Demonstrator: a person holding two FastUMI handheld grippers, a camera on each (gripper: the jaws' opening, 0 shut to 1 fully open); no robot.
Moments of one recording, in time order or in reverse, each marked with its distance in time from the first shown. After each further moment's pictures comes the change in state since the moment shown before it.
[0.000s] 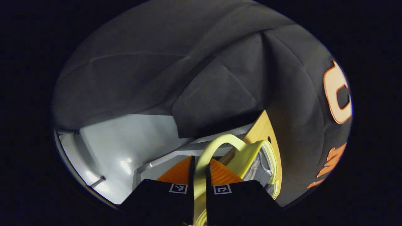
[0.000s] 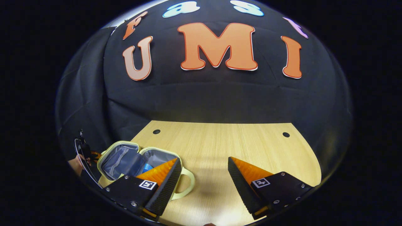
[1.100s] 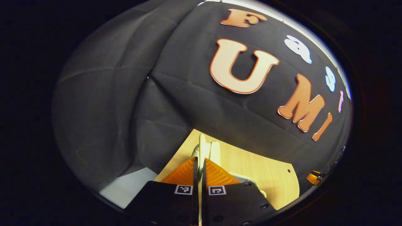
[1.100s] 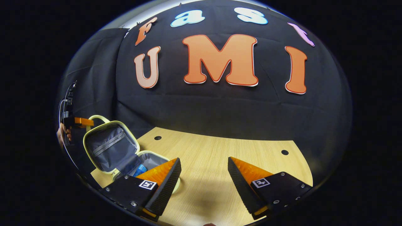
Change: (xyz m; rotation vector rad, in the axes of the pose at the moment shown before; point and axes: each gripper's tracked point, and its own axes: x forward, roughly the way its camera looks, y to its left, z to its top) left arm -0.188 -0.225 -0.026 0.621 -0.316 -0.299; right arm -0.007 -0.047 0.030 -0.087 -0.121 0.093
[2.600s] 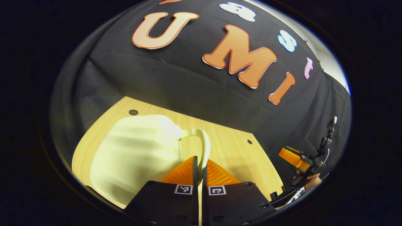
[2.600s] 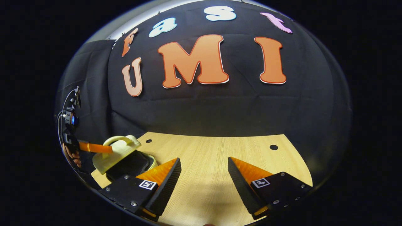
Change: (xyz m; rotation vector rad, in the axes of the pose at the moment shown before) left arm -0.001 -0.302 -0.180 0.086 0.251 -0.343; right arm -0.026 -0.103 -0.025 0.102 -0.025 -0.018
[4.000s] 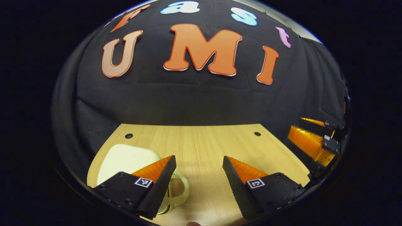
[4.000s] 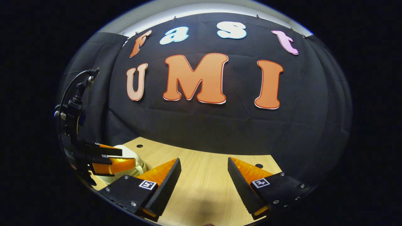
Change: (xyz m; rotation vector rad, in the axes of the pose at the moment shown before) left arm 0.027 -0.104 0.019 0.299 -0.136 0.138; right arm -0.029 0.001 0.046 -0.148 -0.177 -0.059
